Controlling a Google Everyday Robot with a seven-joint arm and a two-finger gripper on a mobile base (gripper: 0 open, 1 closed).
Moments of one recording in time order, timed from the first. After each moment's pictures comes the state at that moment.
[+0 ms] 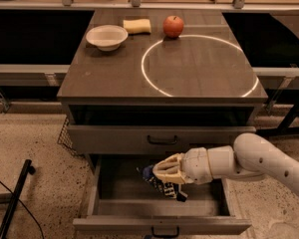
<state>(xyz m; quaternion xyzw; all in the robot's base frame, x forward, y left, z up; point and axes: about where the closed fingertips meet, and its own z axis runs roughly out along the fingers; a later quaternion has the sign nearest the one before) 0.446 -0.039 0.650 -0.57 0.60 0.38 0.41</state>
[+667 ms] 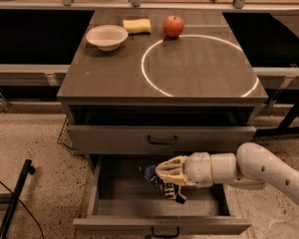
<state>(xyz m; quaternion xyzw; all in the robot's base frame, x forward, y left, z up) 0.457 -0.049 0.630 -0.53 0.61 0.38 0.45</state>
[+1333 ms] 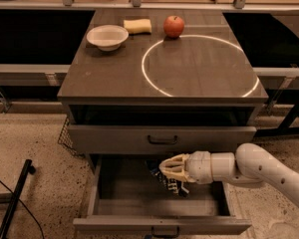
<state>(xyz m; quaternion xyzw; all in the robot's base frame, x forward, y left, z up) 0.484 -0.062 0.602 -0.54 0.61 0.35 0.46</state>
